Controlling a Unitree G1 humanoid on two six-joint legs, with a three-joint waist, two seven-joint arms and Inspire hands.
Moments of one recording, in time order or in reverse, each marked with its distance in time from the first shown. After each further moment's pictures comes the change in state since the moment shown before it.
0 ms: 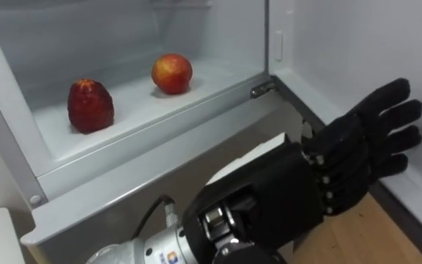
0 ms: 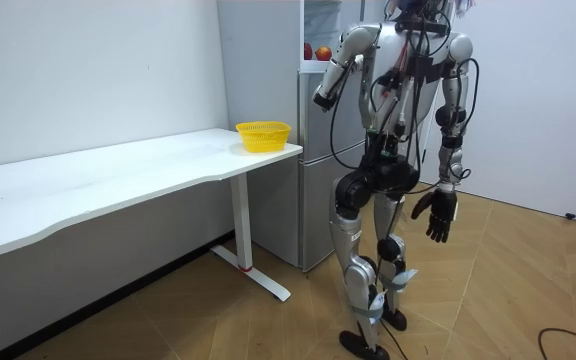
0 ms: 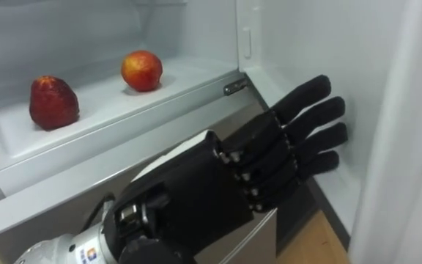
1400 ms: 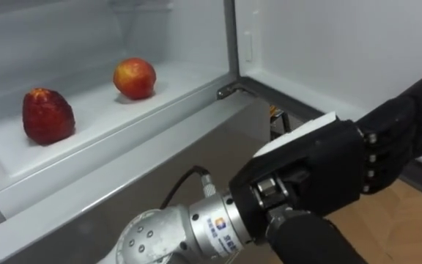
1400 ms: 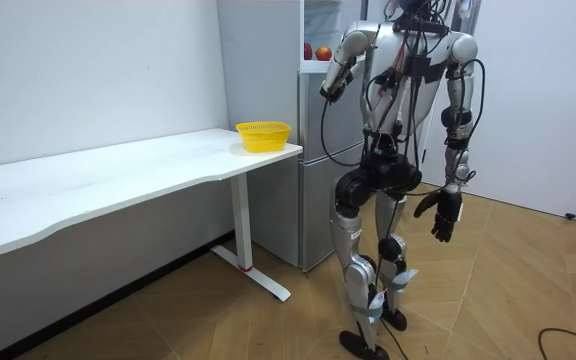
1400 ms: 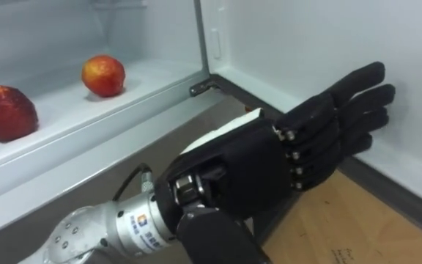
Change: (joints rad) left arm -0.217 -0.006 -0.068 0.088 0.066 -0.002 0.083; right arm -0.024 -0.028 -0.001 -0.029 0.010 -0.004 -0.001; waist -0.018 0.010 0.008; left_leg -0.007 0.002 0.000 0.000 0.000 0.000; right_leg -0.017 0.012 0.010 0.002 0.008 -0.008
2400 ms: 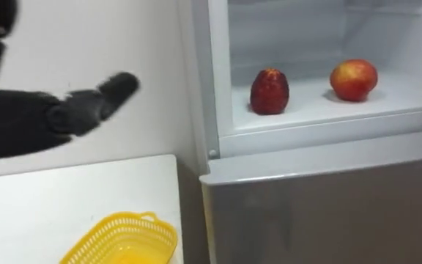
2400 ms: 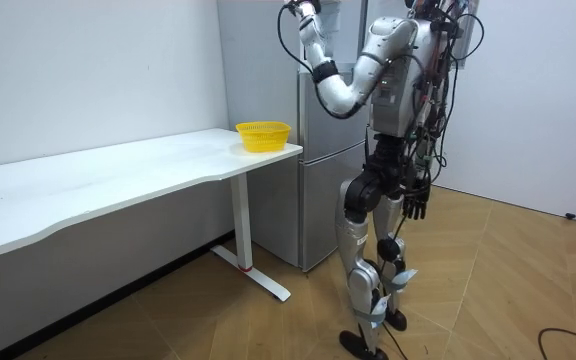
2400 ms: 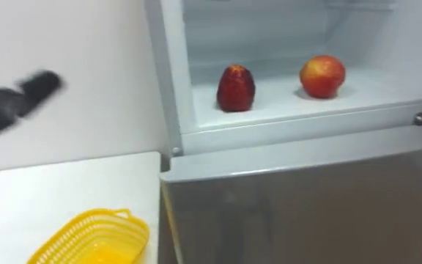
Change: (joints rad) left arm 0.468 0.120 0.903 -0.340 0.307 -0.174 0.495; right arm 0.119 0.058 -0.084 -0.005 -0.088 -0.049 -0.128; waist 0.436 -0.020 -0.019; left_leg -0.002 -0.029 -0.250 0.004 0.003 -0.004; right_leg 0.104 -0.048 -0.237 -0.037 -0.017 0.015
